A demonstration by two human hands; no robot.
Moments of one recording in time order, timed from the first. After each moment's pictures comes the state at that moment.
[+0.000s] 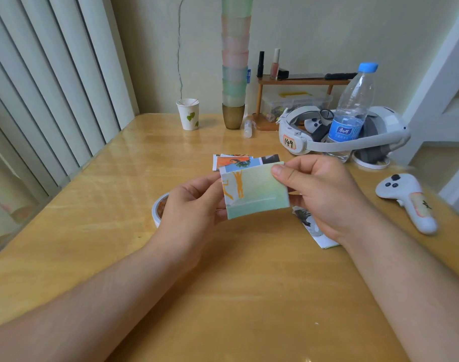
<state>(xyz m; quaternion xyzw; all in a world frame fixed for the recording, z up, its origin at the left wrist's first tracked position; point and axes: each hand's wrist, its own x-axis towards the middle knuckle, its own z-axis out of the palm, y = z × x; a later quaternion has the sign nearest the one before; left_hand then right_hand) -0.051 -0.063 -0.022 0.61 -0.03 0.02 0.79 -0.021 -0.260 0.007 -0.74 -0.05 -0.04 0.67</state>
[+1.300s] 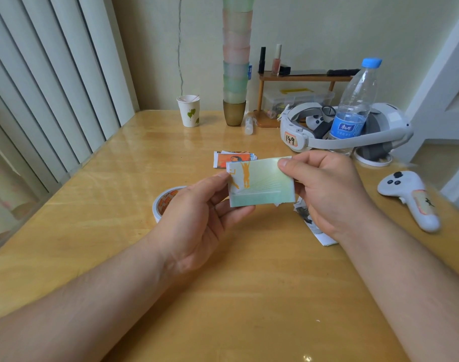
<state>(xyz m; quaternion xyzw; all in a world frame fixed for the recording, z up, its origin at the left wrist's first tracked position) -0.052 -0.065 -0.014 0.46 0.02 -0.11 0.88 -0.022 -0.253 0.008 -0.70 0.00 -0.09 0.71</state>
